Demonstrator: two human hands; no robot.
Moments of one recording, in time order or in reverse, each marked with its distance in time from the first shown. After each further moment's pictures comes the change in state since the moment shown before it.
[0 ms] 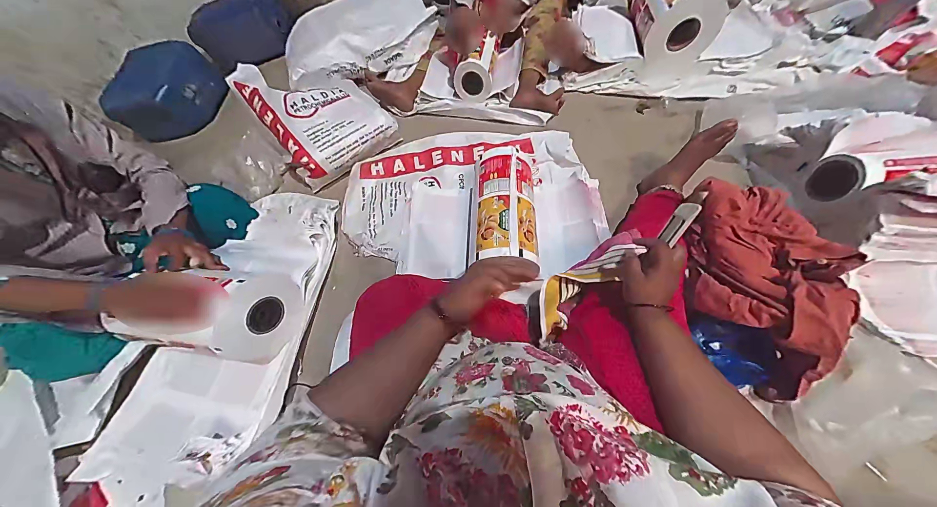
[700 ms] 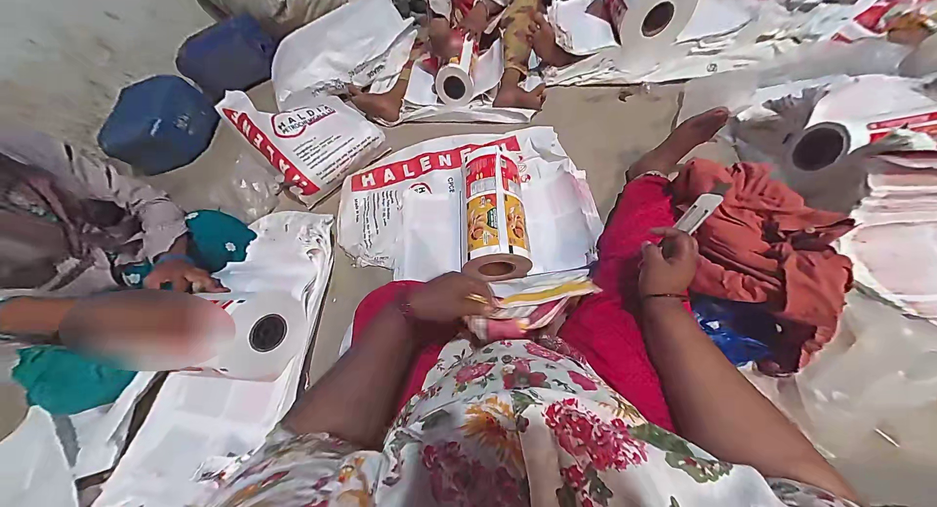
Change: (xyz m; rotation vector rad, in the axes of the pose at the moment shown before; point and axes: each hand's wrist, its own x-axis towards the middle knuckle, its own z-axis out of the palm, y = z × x) left_hand -0.014 0.060 -0.022 0.726 -0.319 -0.191; right_hand -0.001 0.017 -0.022 0.305 0.086 0.110
